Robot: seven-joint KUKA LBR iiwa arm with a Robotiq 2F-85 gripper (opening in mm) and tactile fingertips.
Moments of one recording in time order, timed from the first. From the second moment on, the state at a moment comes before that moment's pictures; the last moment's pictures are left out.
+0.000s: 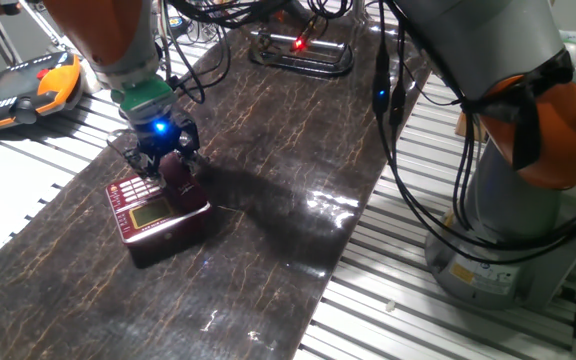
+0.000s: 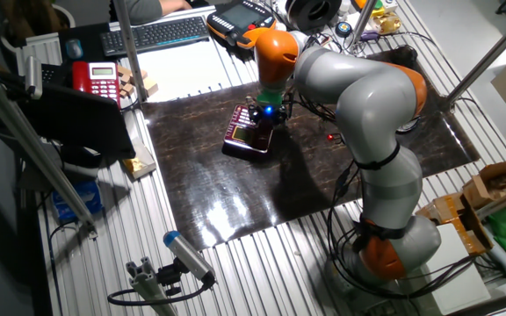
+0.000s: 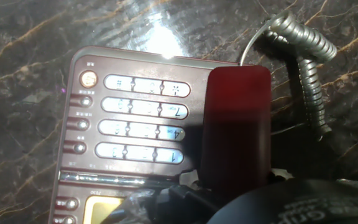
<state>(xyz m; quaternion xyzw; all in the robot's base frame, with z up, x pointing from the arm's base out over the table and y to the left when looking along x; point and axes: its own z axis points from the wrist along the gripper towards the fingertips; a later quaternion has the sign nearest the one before) 0.590 0.124 0.082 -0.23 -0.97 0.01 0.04</state>
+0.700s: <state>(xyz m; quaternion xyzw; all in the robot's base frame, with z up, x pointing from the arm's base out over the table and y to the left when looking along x) 0.594 0.116 0.093 -0.22 -0.97 0.01 0.05</state>
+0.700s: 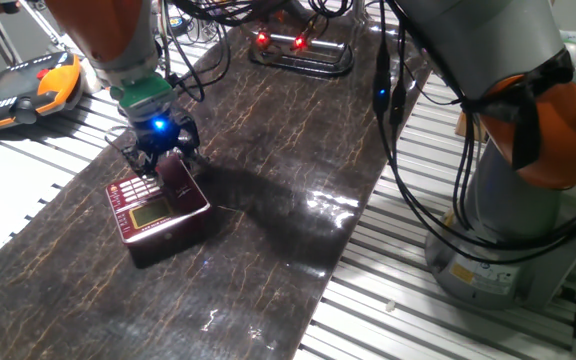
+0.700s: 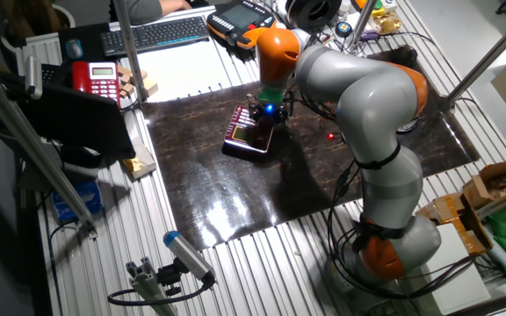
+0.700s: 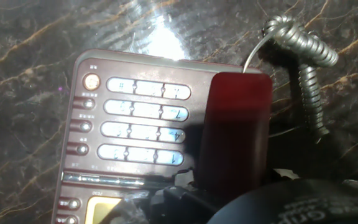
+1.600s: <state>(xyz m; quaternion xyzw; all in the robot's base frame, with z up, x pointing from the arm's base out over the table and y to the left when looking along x) 0.591 0.091 0.107 -0.18 -0.98 0.01 0.07</state>
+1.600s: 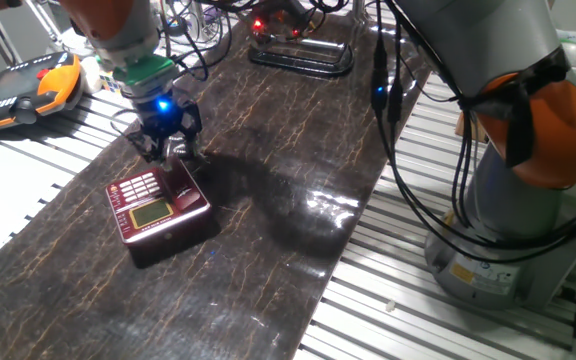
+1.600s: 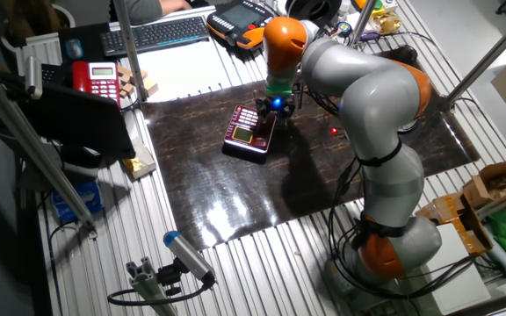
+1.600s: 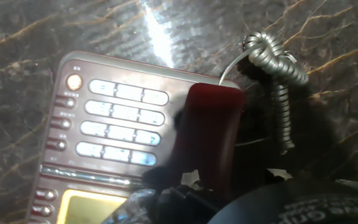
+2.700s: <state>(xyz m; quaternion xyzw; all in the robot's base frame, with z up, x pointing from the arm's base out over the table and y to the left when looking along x) 0.586 0.065 0.076 -0.10 -0.99 0.02 0.05</state>
